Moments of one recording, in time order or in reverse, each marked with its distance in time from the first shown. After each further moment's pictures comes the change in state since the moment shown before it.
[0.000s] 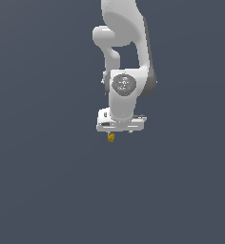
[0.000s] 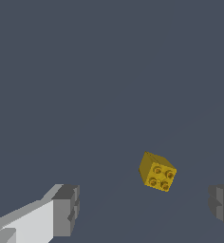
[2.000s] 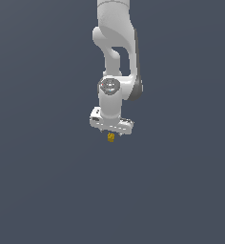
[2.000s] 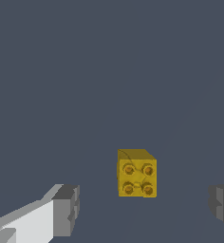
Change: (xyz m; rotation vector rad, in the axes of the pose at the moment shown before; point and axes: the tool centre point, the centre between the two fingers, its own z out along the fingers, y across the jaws) arm -0.025 0.039 0.050 0.008 0.102 0.302
